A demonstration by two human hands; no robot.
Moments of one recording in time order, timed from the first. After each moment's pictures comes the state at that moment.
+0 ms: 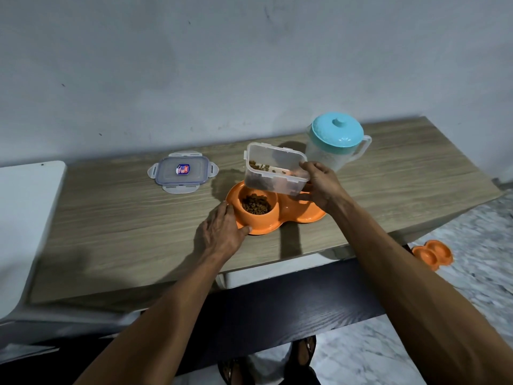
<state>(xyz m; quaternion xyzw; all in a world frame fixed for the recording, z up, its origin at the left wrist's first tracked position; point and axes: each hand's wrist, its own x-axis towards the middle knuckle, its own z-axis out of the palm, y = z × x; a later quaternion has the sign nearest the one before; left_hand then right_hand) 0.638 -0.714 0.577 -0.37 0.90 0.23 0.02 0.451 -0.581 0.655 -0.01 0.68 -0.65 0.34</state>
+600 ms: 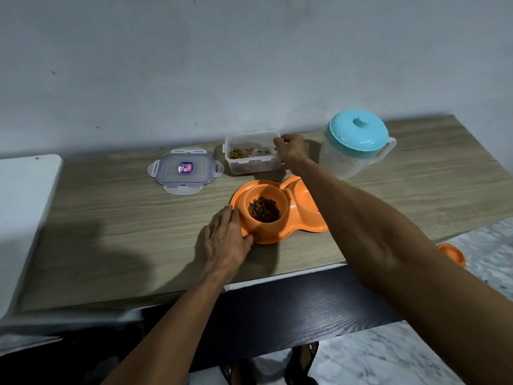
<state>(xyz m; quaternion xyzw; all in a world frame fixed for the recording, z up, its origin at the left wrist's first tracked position) 0.639 -0.713 0.577 -0.37 0.91 0.20 0.02 0.392 -0.711 0.621 -0.11 0.85 -0.47 0.20</state>
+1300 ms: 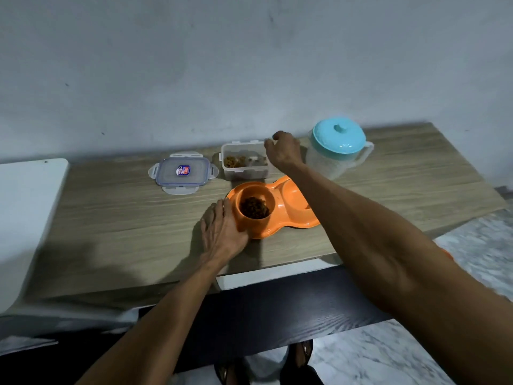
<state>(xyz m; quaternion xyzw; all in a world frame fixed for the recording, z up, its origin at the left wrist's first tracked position) 0.641 -0.702 0.605 -0.37 0.90 0.24 -0.02 0.422 -0.688 0.670 -0.23 0.90 -0.36 0.10</state>
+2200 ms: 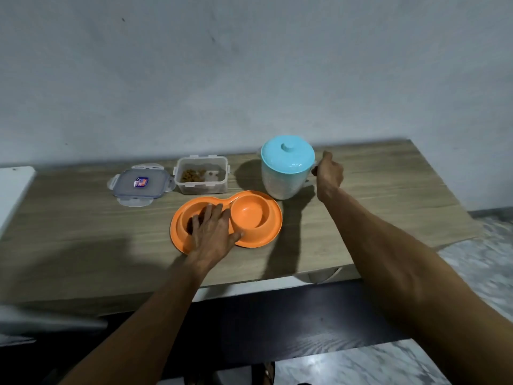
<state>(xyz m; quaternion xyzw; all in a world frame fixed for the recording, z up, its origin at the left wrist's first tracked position) 0.538 -0.636 0.614 -0.33 0.93 0.12 0.05 0.282 -0.533 0.658 0.09 0.77 -0.61 0.14</state>
